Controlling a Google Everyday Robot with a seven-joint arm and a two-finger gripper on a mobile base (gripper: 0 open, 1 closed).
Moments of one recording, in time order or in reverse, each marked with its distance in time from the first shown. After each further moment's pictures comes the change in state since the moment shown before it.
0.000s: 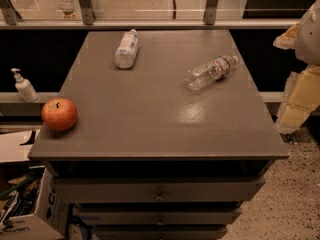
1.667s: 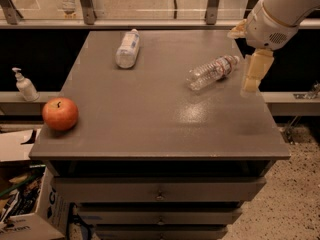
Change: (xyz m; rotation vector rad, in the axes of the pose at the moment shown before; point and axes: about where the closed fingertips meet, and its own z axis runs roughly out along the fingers) arm -0.034 -0.119 0.098 -0.034 -0.106 -0.239
